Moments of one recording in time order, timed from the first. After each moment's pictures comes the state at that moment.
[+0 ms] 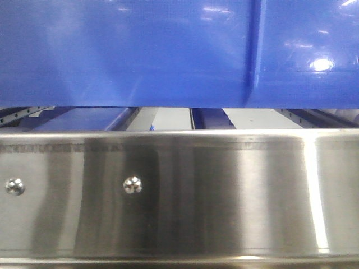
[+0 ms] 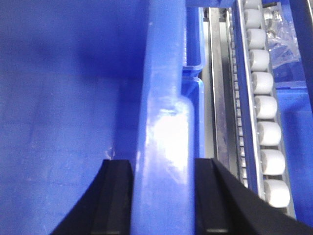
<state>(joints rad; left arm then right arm) 0.04 1.51 -1.67 -0.07 1.22 0.08 0.37 1.54 -1.68 -0.10 1.22 0.25</state>
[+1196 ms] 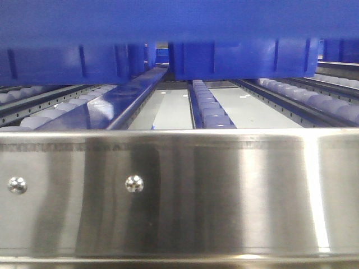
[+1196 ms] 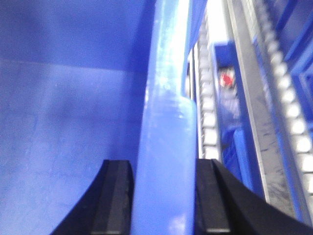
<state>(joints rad) -0.34 1.16 -1.66 0.21 1.30 -0.18 0.37 1.15 -1.67 -0.15 1.32 0.16</state>
